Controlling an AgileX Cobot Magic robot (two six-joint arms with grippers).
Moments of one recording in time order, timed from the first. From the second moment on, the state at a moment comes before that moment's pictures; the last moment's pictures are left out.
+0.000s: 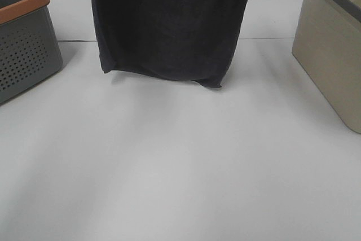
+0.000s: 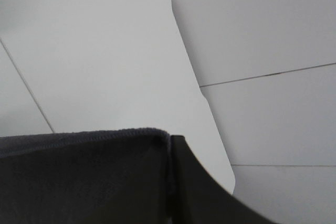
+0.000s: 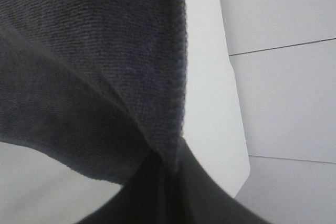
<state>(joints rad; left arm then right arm) -0.50 2.03 -2.07 0.71 0.76 -1.99 0.32 1.77 -1.54 -0.20 0.38 -1.04</state>
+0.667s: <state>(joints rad) -0.31 2.23 -2.06 1.26 0.17 -2.55 0.23 2.01 -1.85 -0.06 0.14 -1.04</state>
